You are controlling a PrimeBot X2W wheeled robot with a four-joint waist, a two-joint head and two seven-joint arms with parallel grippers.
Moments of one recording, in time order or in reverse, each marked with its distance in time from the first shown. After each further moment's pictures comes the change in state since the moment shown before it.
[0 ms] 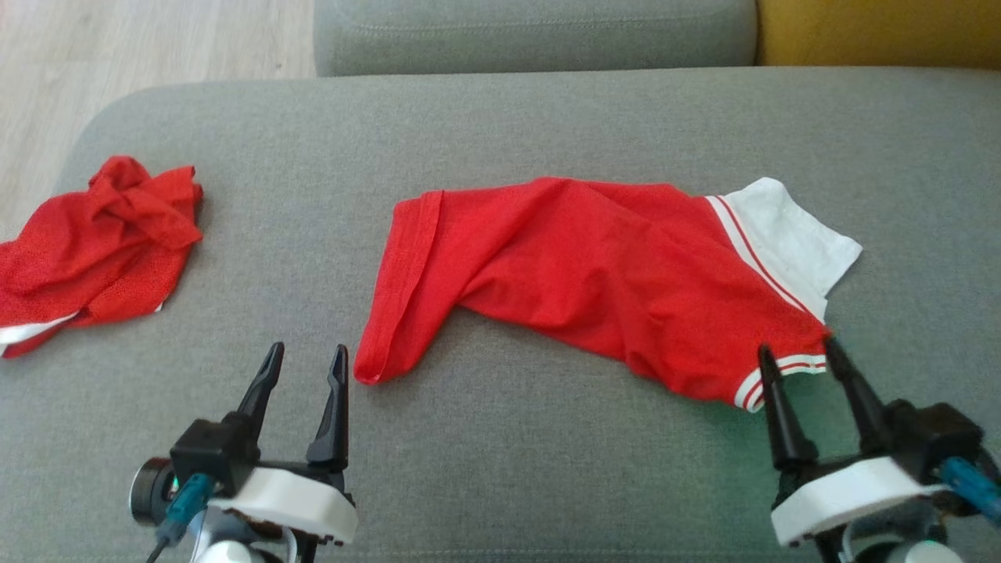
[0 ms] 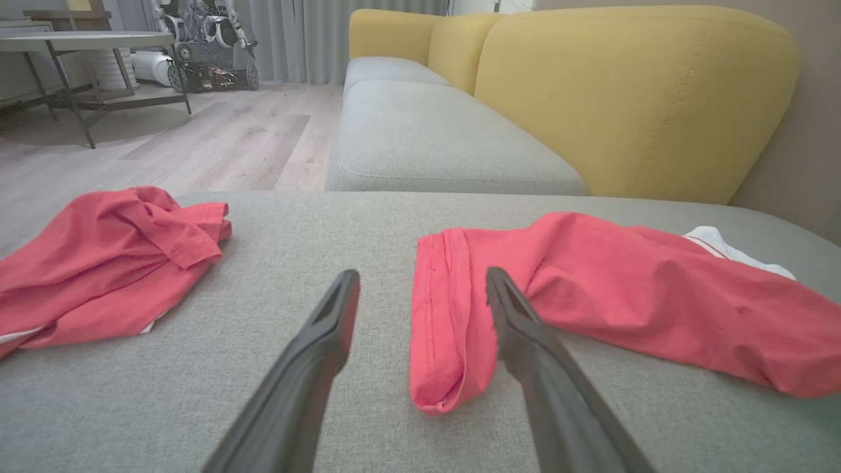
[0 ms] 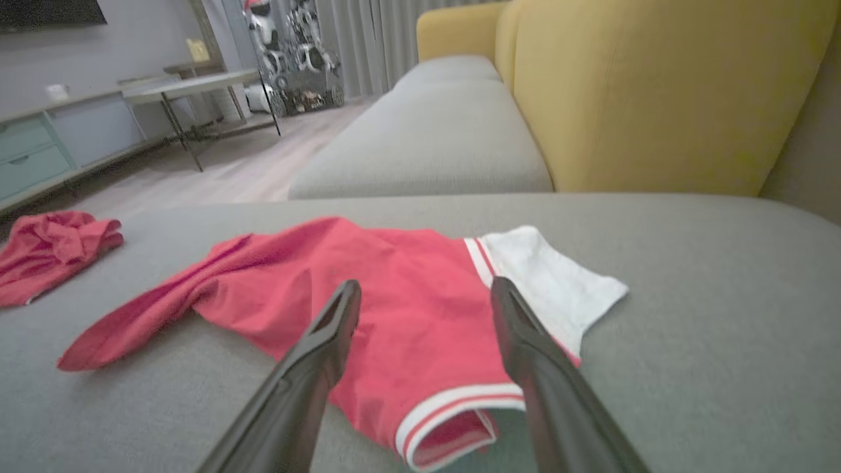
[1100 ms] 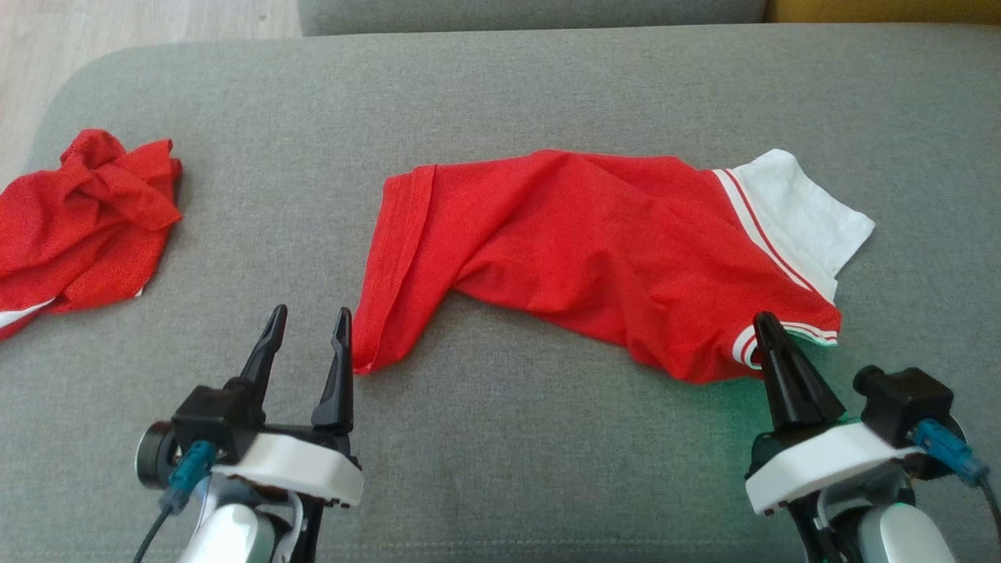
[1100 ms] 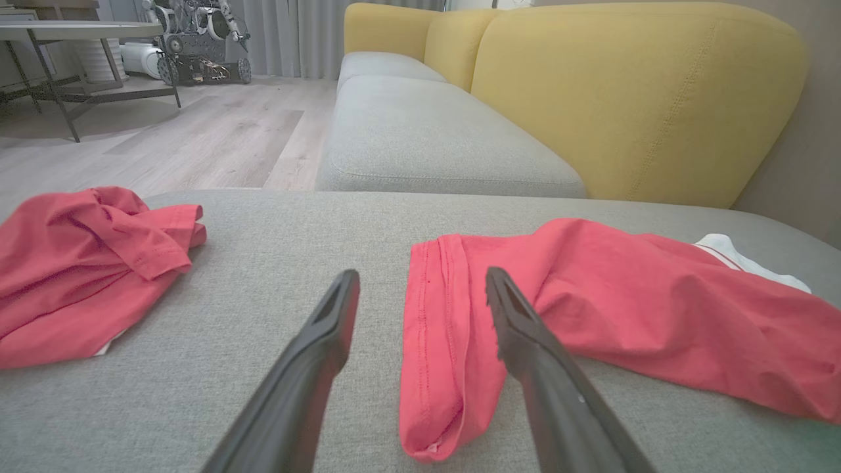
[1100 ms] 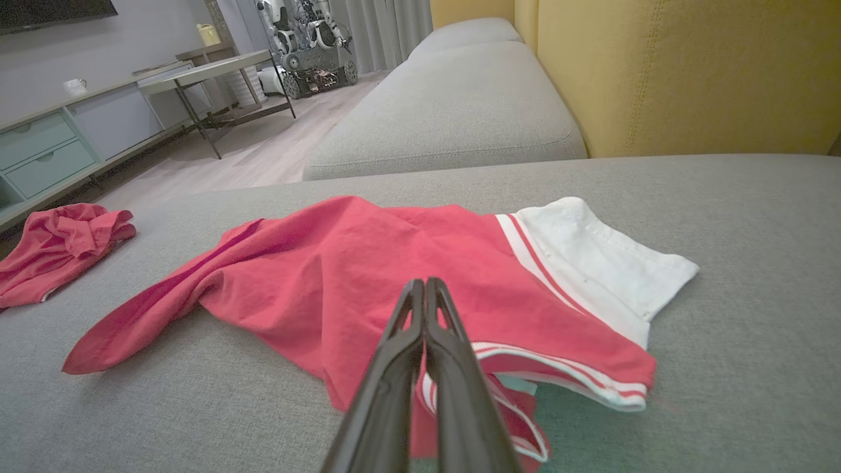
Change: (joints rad) left arm -0.085 -0.025 0.000 0.044 -0.001 -0.011 -0.023; right arm -0.096 0.000 0.053 0.085 0.046 0.000 0.012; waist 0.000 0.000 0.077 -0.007
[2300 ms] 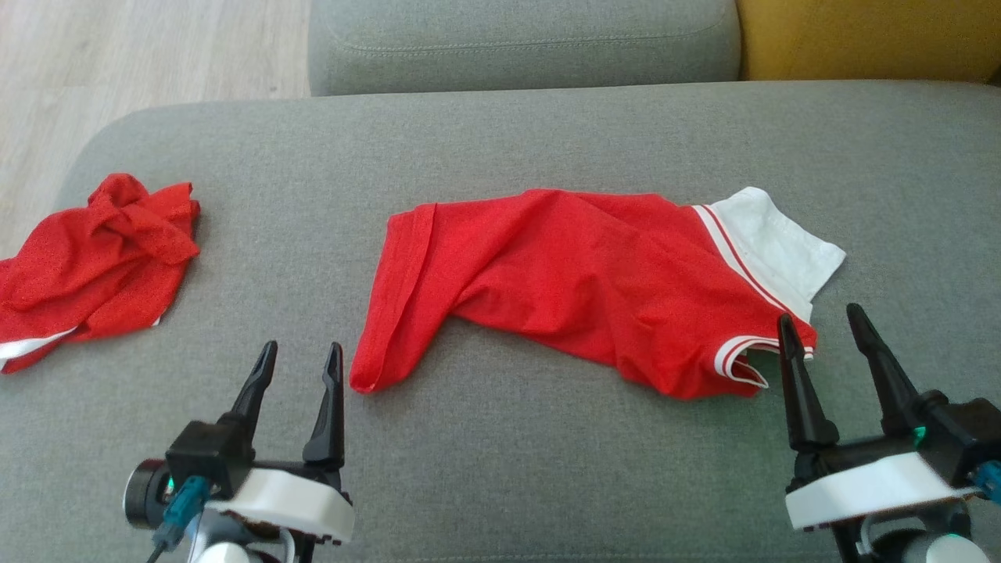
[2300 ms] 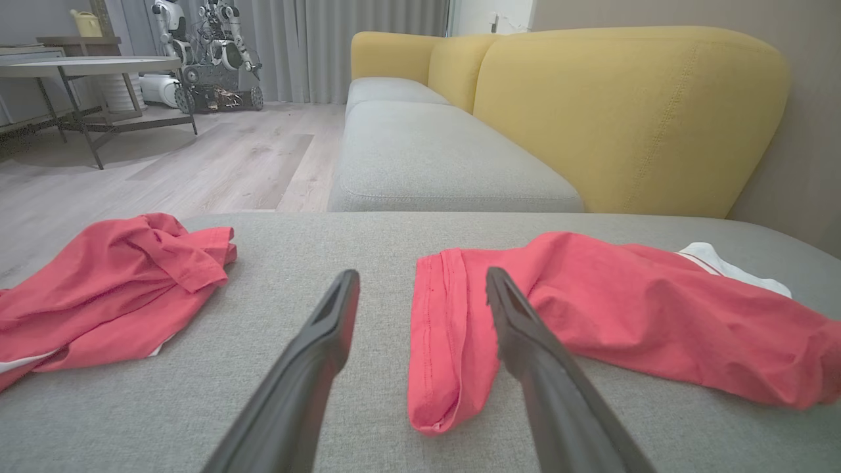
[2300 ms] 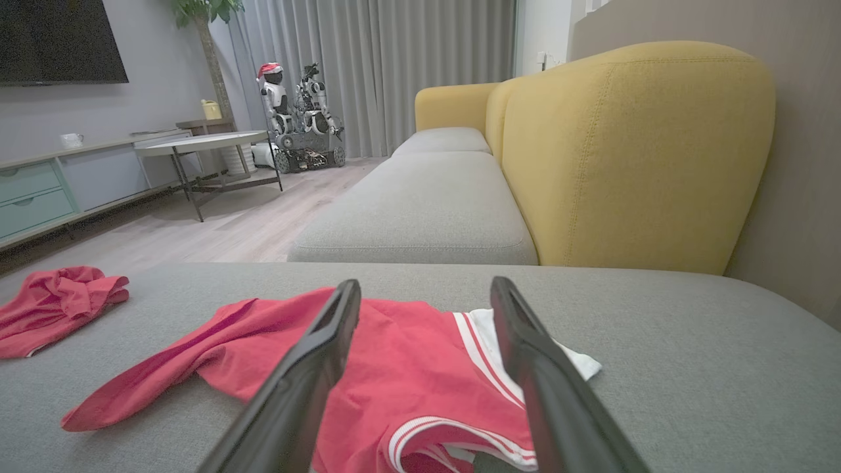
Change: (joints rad) left arm 0.089 0.032 -0.002 -0.066 0.004 0.037 0.022; right arm 0.097 0.000 -0.064 -0.177 -0.062 0.000 -0.036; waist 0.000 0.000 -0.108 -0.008
